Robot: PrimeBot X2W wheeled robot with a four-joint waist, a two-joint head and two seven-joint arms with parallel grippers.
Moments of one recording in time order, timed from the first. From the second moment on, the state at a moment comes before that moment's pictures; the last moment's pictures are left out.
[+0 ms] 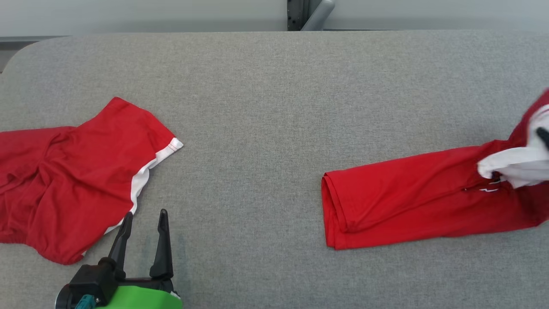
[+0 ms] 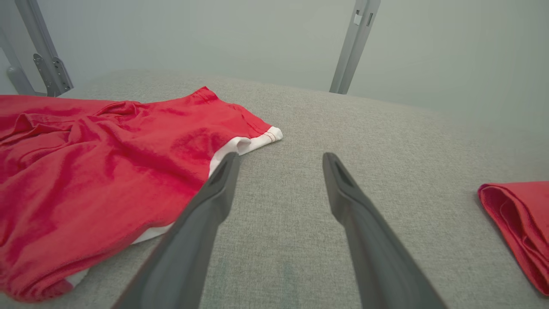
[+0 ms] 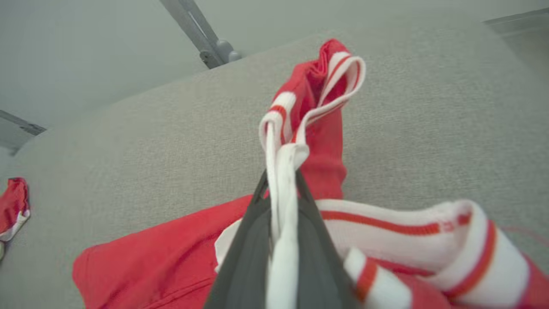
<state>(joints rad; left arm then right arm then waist) 0.05 0.05 -0.05 0.11 -0.26 -0.11 -0.26 -0.33 -0.70 0.01 0.32 1.00 0.13 0.40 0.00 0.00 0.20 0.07</state>
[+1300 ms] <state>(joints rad) 0.08 0.05 -0.06 0.18 -0.27 -0.07 -0.26 -0.06 -0.23 0.10 -0.04 0.53 0.13 0.00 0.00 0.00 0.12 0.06</state>
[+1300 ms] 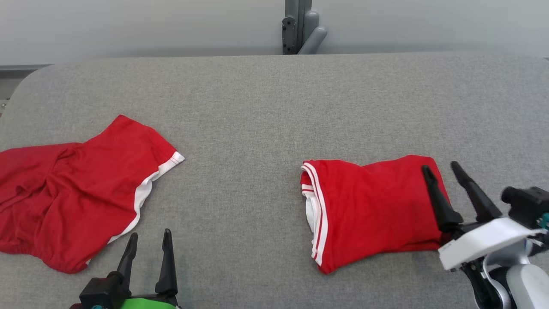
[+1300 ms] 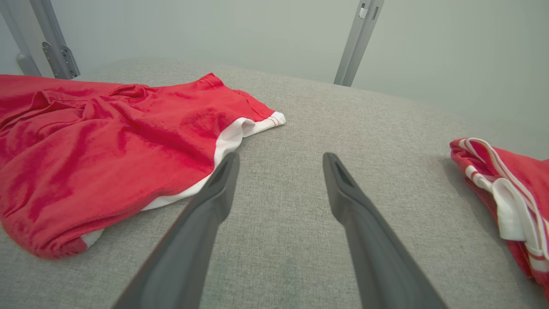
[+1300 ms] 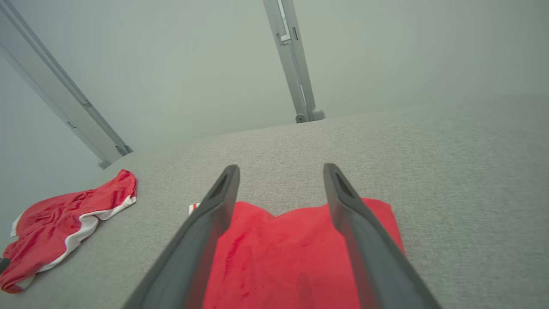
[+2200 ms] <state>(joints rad) 0.13 0.05 -0.07 0.17 -0.26 -0.08 -0.26 0.15 -0.07 -0.26 0.13 0.07 0.13 -0.26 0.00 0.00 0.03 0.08</state>
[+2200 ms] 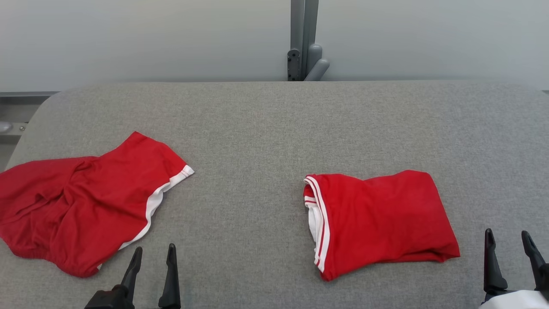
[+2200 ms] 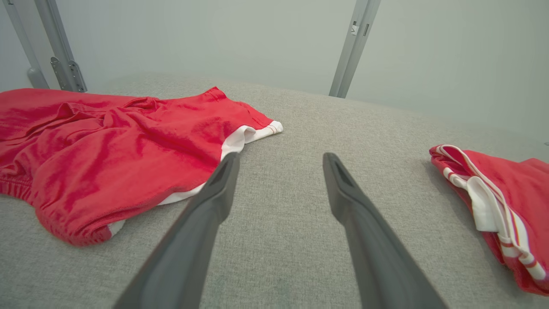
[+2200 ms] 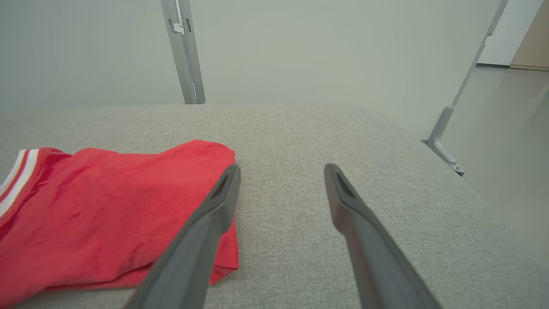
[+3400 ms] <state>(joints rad) 0.06 0.05 -0.12 0.18 -0.27 -0.10 -0.26 -0.32 -0.20 -0.04 0.56 0.35 0.13 0.30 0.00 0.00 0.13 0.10</state>
